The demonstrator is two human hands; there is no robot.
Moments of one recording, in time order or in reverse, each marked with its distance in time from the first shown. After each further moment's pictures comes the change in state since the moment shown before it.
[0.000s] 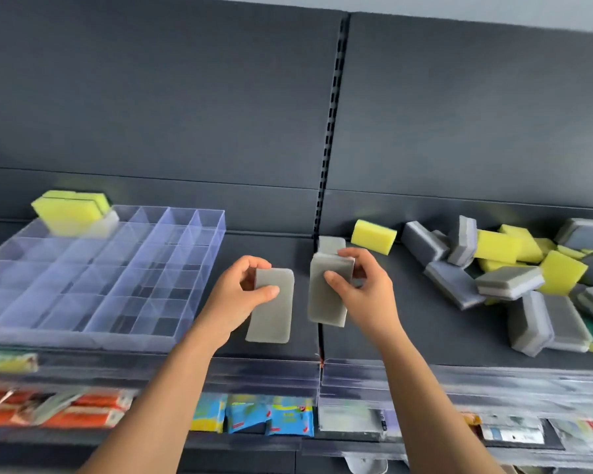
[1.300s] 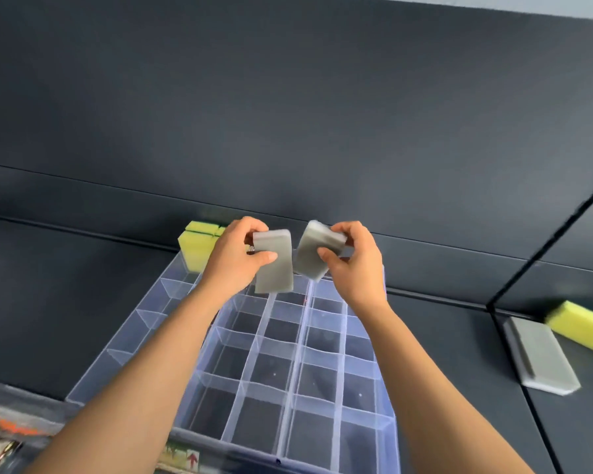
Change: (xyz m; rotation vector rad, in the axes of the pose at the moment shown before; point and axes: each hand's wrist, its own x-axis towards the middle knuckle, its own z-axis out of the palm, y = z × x) left_hand 0.150 -0.053 -0.318 0.341 0.341 0.213; right_hand 0.134 -0.122 0.336 0.003 -0.090 -0.163
